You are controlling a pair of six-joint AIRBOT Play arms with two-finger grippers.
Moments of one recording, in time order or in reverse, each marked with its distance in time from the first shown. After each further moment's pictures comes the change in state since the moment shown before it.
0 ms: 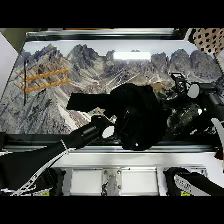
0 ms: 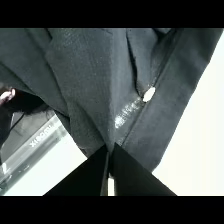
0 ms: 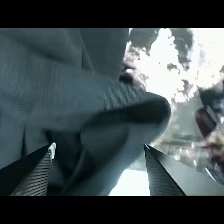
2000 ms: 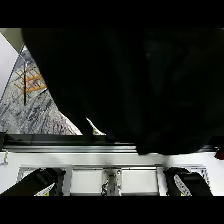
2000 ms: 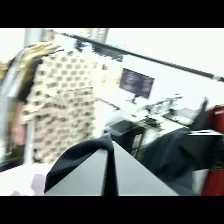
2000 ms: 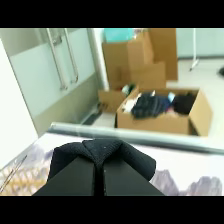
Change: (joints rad) left arm 0.307 0.369 0.953 0.005 0.109 0.079; right arm -0.003 0.446 0.747 0.444 -0.144 0.035
